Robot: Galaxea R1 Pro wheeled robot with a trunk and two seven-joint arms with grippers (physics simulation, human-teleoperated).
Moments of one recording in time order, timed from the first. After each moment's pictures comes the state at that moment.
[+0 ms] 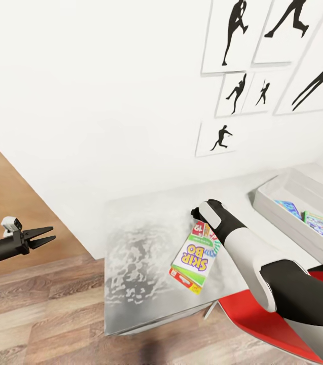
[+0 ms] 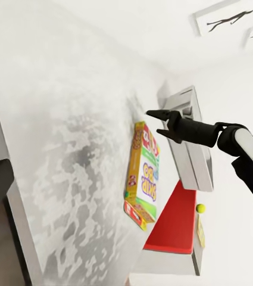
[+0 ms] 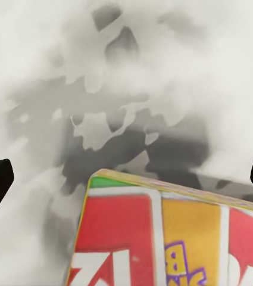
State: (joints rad) left arm -0.63 0.58 0.29 -0.93 0.41 0.99 -1.36; right arm -1.21 0.10 0.24 -0.38 -0.71 0.49 -0.59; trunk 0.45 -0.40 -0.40
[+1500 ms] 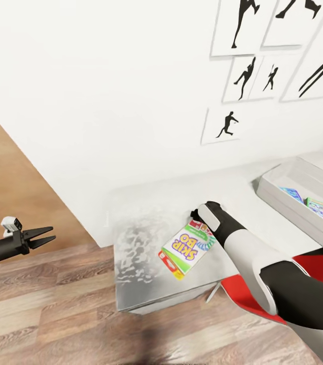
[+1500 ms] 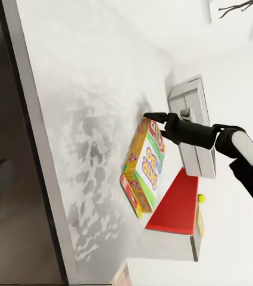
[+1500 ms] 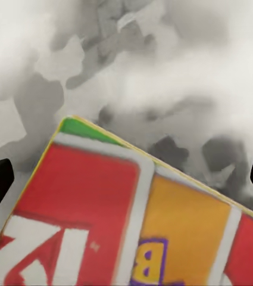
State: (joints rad) left arm -0.63 0.58 0.29 -0.93 0.41 0.99 -1.36; right arm -1.20 0.10 0.29 -0.38 -0.71 0.49 -0.58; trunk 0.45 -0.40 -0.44
